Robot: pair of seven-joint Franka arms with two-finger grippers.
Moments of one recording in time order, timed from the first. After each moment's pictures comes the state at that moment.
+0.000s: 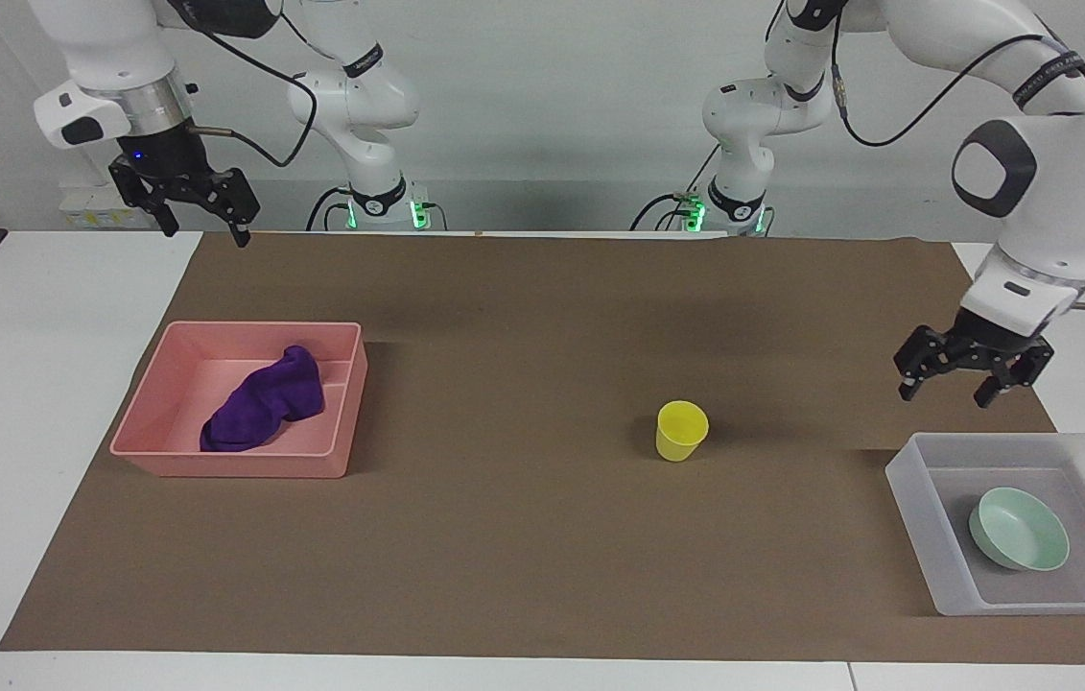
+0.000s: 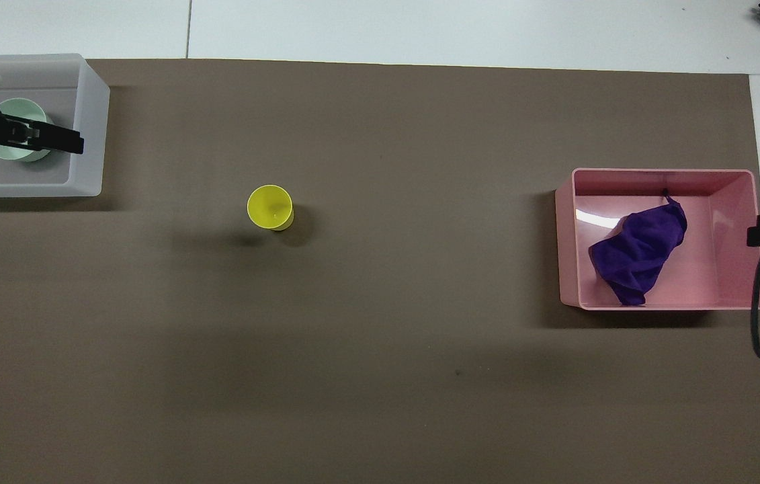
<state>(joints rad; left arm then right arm) 0.03 0.05 -0.11 -1.64 -0.02 1.88 0.18 -0.03 -0.12 -0.06 -1.64 -0.05 1.57 0.07</state>
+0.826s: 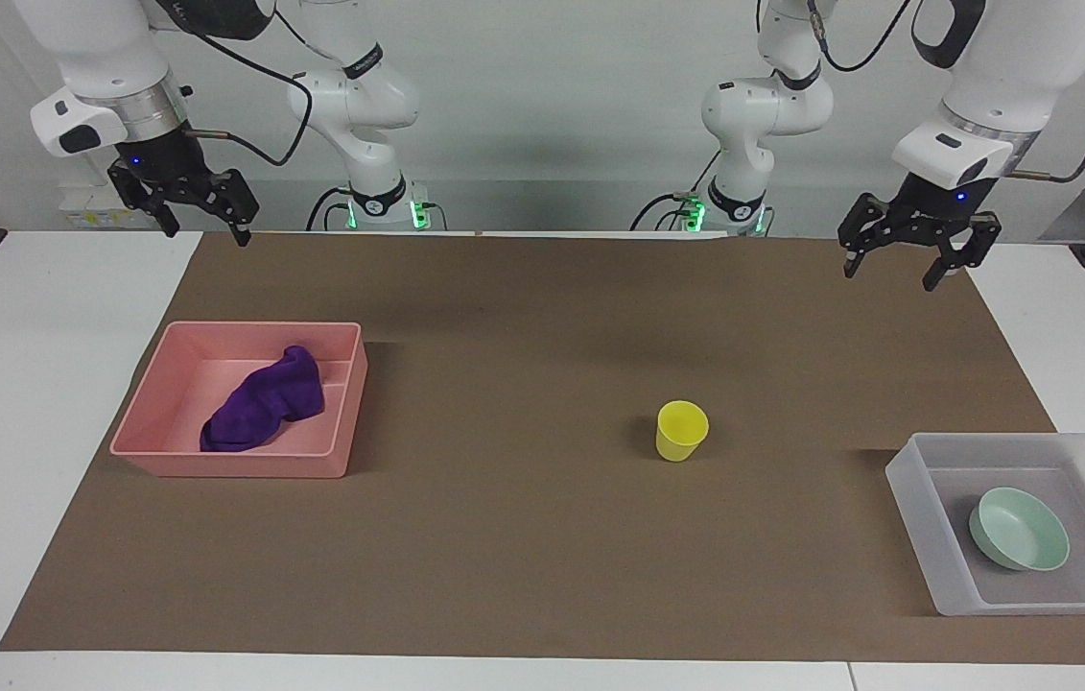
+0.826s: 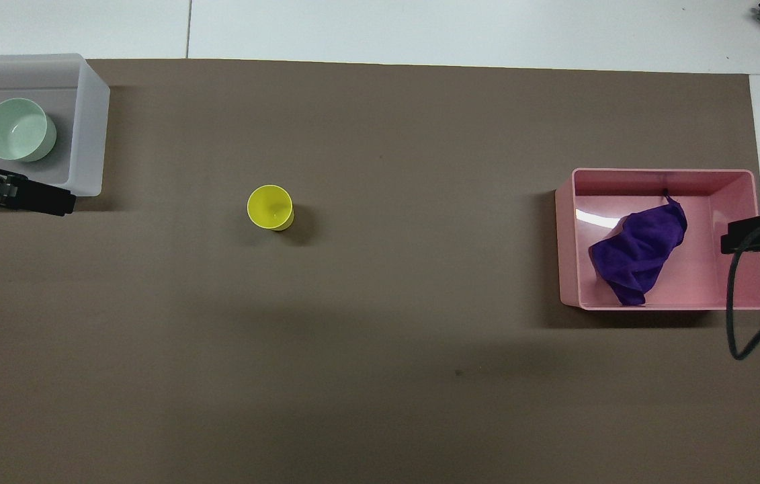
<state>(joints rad) -0.03 -0.02 -0.10 -1.56 -0.02 1.63 0.18 -0.01 -0.10 -0.04 -1.67 -0.04 1.56 0.05</state>
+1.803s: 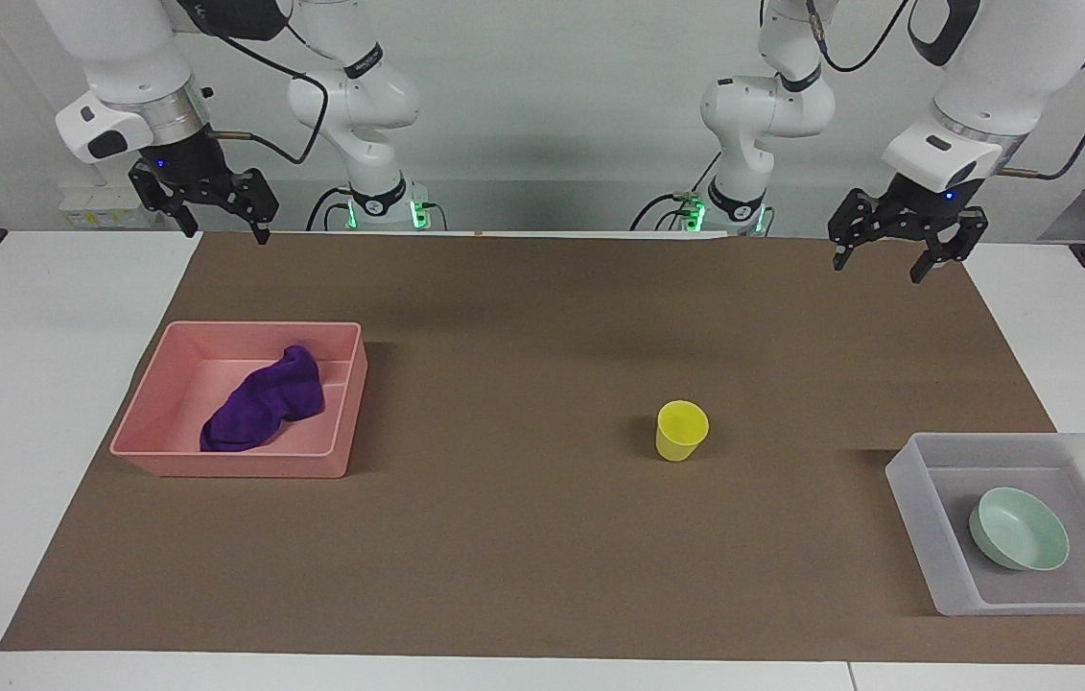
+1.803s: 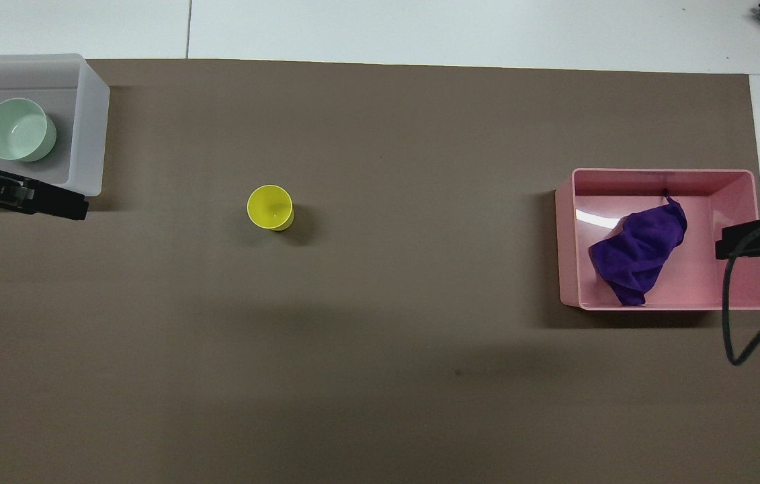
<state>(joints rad) -0.15 0.01 0.01 -1.55 -0.02 1.61 0.11 -0.01 -0.11 -0.04 -1.66 -0.04 1.53 0.06</state>
